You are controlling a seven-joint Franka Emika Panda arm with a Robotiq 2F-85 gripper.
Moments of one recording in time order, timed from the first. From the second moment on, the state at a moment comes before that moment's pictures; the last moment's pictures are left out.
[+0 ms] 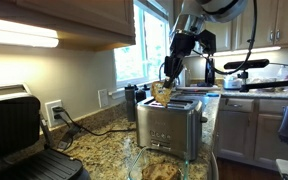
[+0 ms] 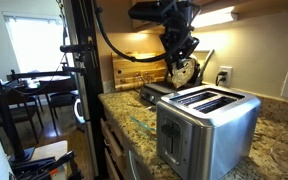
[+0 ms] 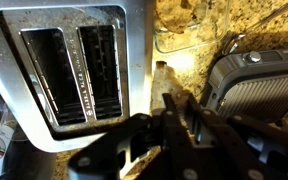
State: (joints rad) arm -0.03 -0.40 -0.15 -2.38 0.30 2.28 -0.34
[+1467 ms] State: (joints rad) arm -0.05 -0.39 -0.21 -2.39 0.30 2.28 -0.34
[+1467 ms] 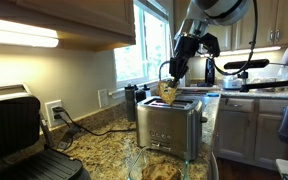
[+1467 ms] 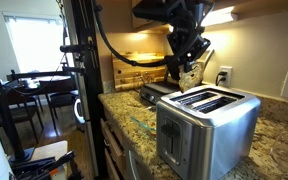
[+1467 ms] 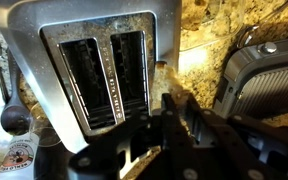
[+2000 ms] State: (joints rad) arm -0.06 -0.37 -0.23 -2.38 0.30 2.28 -0.34
